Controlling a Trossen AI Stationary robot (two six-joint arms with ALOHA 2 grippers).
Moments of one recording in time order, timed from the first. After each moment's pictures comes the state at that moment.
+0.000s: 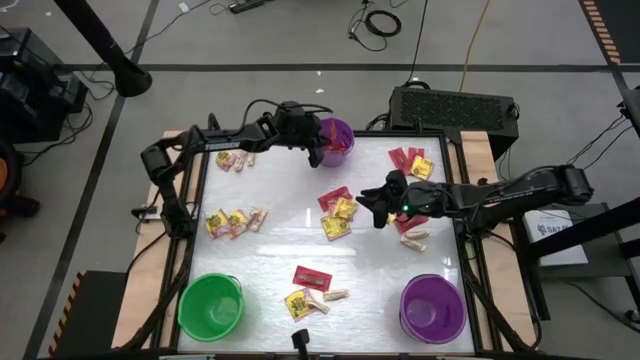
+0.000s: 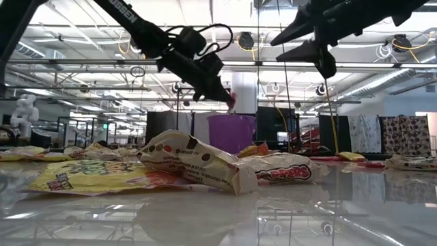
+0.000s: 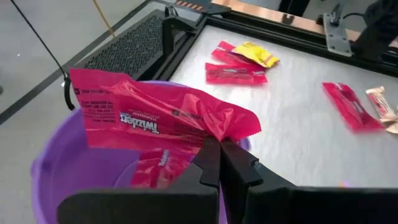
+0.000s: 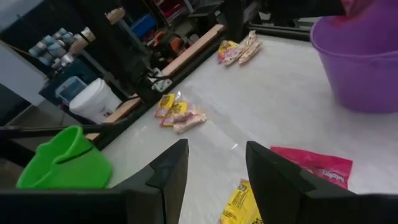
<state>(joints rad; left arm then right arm) 0.56 1.82 1.26 0.05 0.28 0.05 0.06 1.07 0.63 0.11 0.34 0.75</state>
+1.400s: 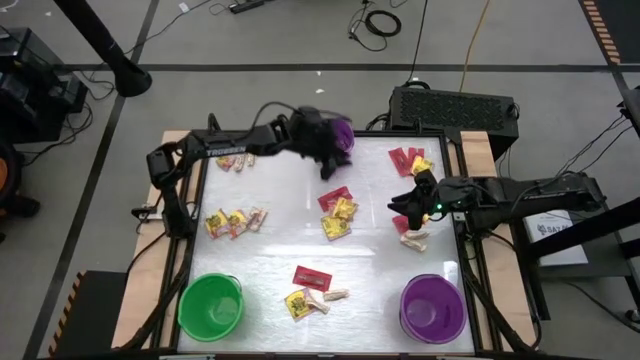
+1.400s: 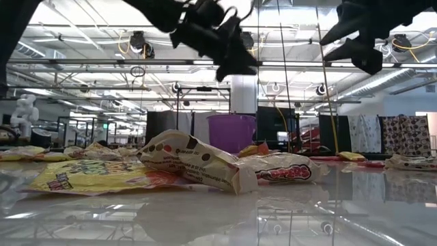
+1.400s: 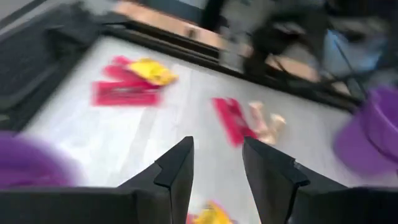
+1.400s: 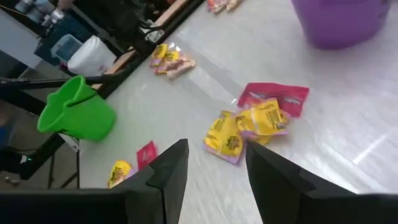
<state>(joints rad) 0.37 1.83 1.46 -0.14 0.42 -0.07 0.07 0.71 0.63 -0.41 0.20 0.83</state>
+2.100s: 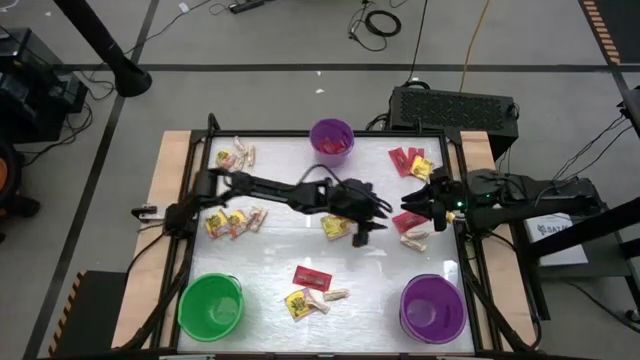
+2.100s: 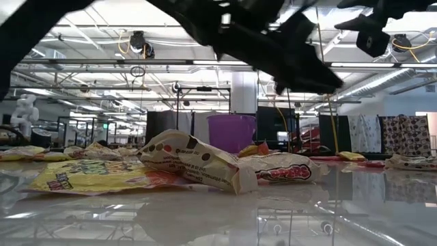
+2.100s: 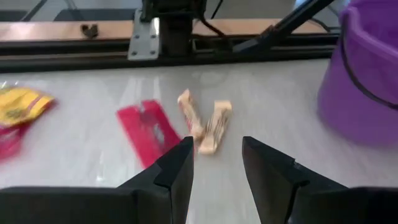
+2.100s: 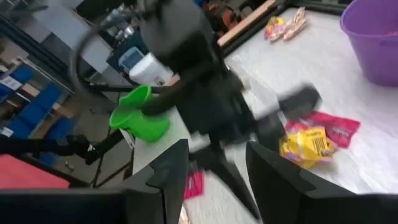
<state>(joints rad) 0.03 2.21 1.68 0.08 0.21 0.06 0.07 0.52 0.63 -0.39 0.08 0.72</state>
